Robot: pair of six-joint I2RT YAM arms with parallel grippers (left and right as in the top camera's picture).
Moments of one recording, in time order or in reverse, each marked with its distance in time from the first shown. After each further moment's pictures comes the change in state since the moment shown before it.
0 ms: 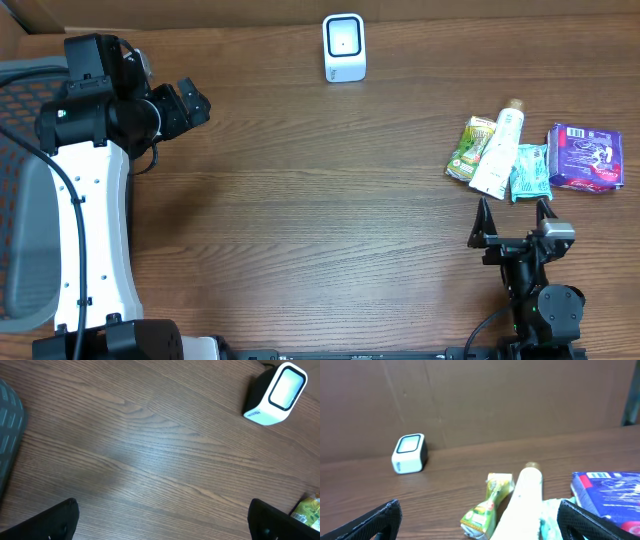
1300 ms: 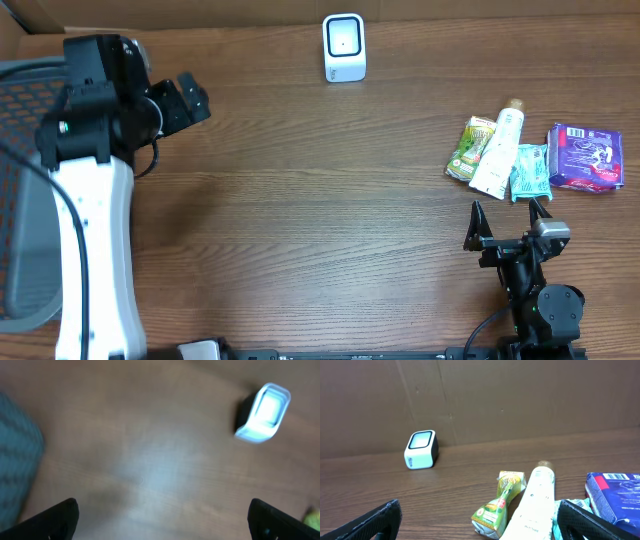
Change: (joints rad) left arm -0.074 -0.115 -0.017 0.093 -0.113 0.001; right arm 0.000 0.000 0.000 -0.003 -0.047 0.000
